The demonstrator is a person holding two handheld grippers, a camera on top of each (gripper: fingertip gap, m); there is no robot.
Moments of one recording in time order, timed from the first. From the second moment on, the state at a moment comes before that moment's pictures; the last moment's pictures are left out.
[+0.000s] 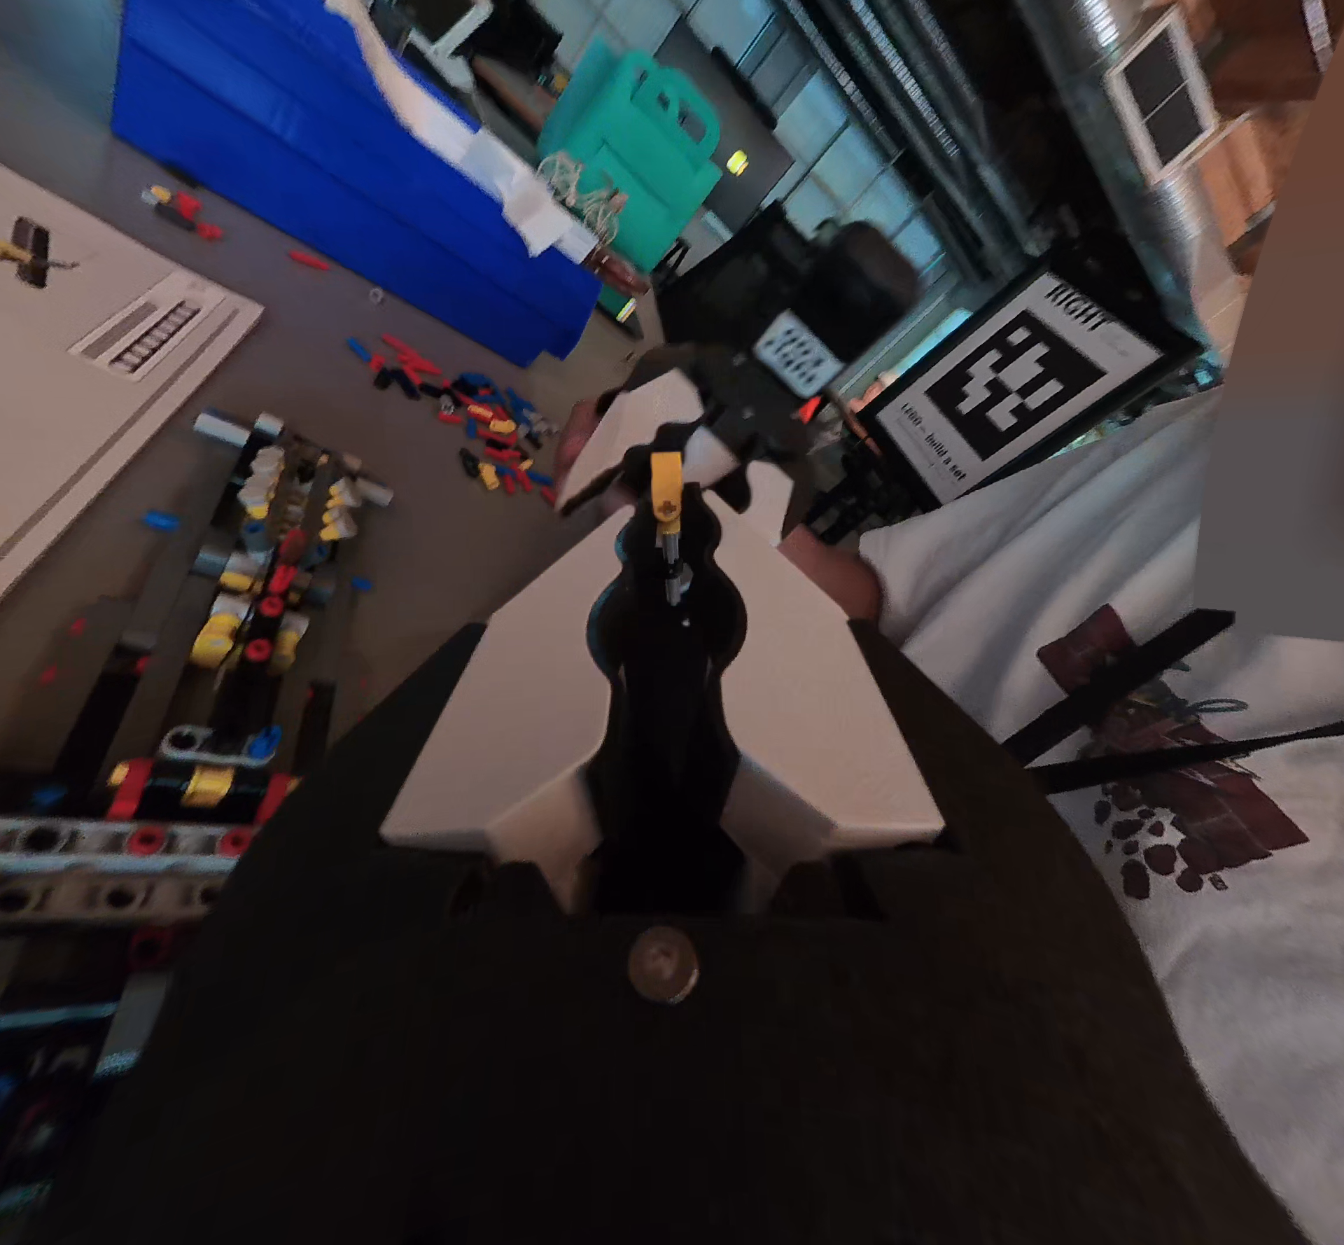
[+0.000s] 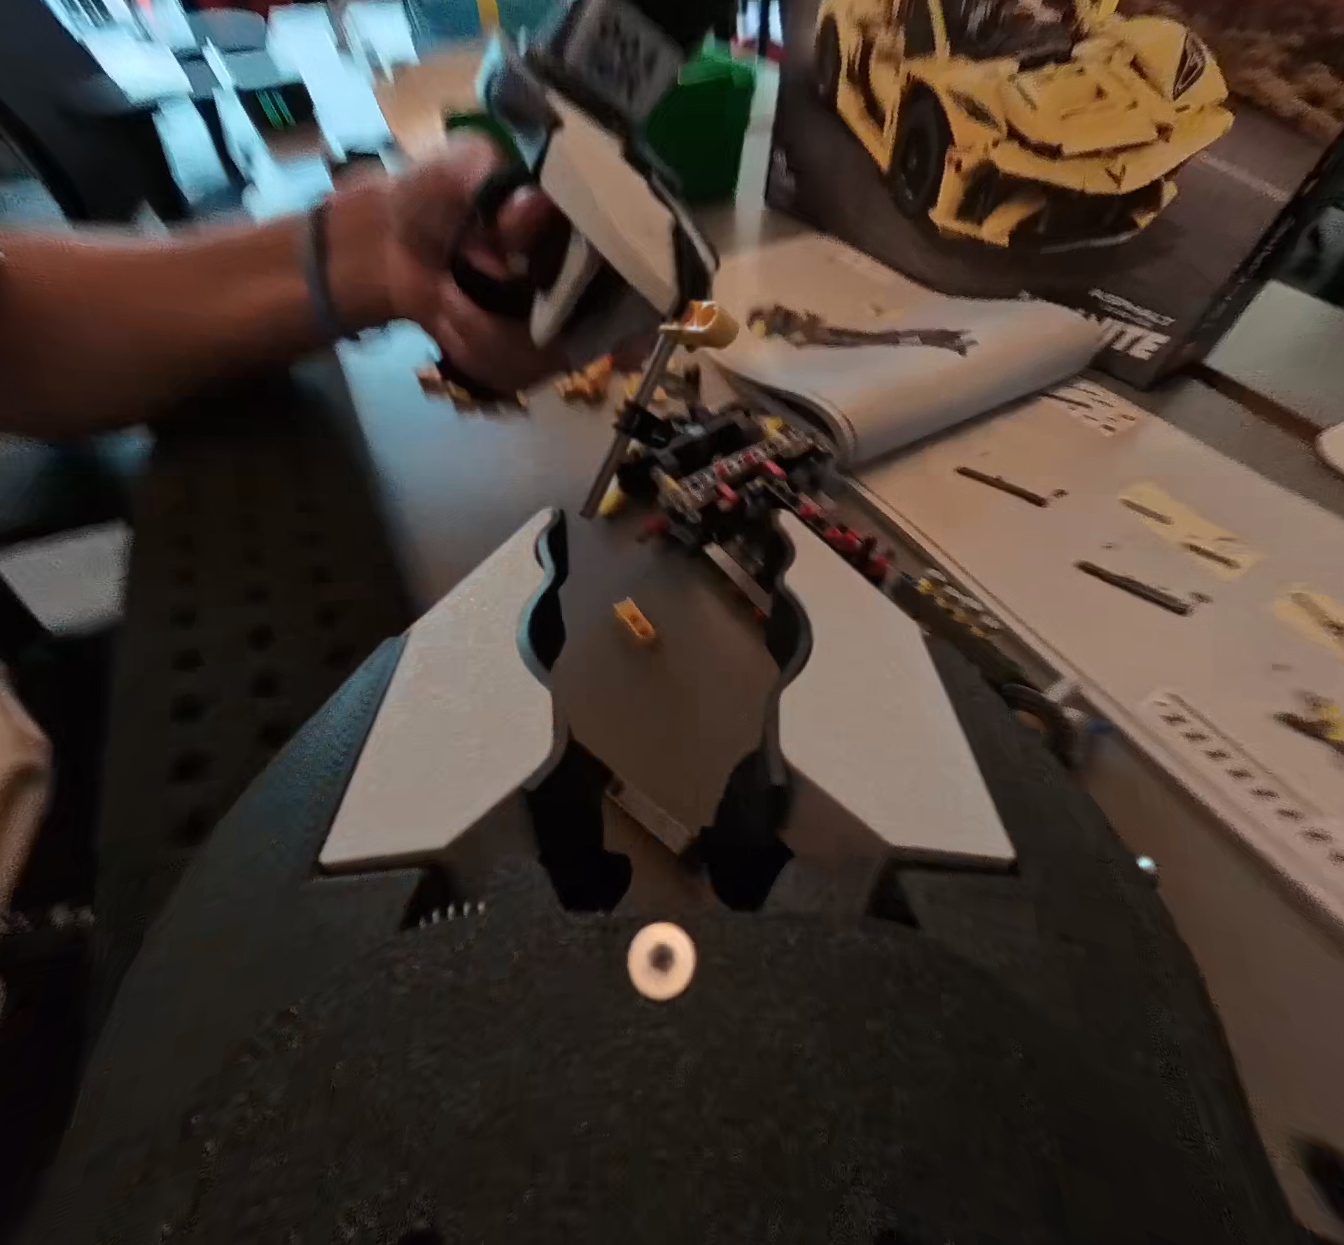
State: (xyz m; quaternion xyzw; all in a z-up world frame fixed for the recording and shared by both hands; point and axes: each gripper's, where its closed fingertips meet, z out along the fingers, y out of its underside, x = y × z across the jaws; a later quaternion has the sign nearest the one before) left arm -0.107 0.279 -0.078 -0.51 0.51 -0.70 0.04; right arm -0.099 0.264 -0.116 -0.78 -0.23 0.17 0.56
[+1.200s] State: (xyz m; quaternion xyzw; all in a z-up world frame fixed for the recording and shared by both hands) left arm -0.121 0.237 -0.086 -0.40 0.68 -0.56 0.25; right arm -0.129 0.258 -0.097 -0.72 -0.35 0.13 0.58
